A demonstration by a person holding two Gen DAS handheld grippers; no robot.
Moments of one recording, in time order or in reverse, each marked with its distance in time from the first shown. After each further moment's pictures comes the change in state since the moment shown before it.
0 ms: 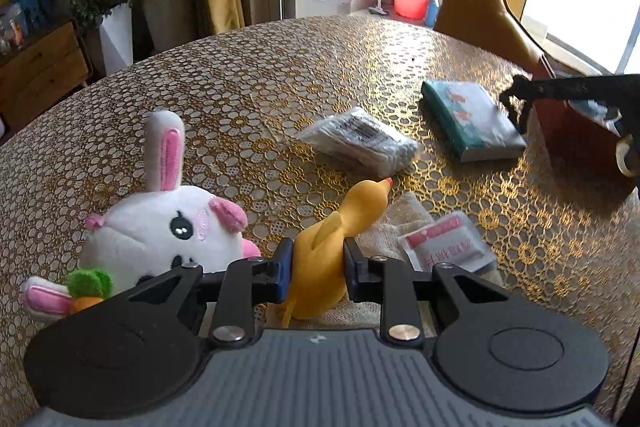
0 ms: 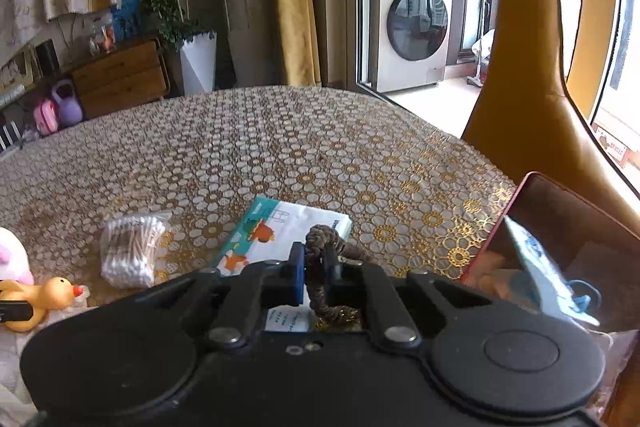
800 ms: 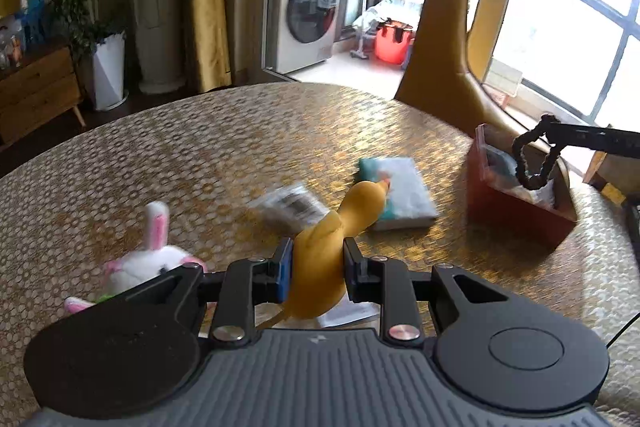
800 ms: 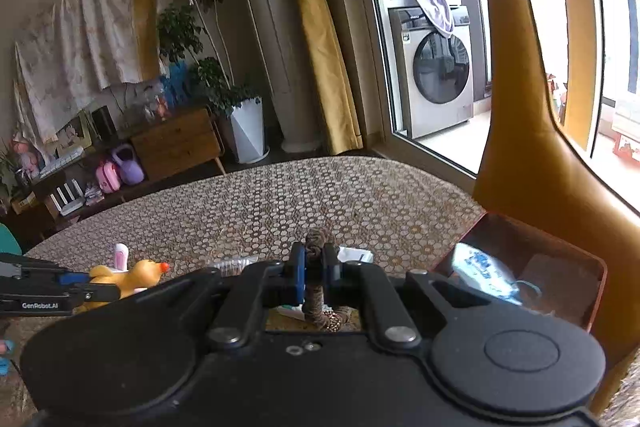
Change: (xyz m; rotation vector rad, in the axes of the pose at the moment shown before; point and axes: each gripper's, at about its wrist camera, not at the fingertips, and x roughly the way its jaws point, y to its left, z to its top) left arm -0.093 -0.047 0.038 -0.038 -0.108 -0.076; right arm -0.149 -0.023 0.011 0.076 -0.149 0.163
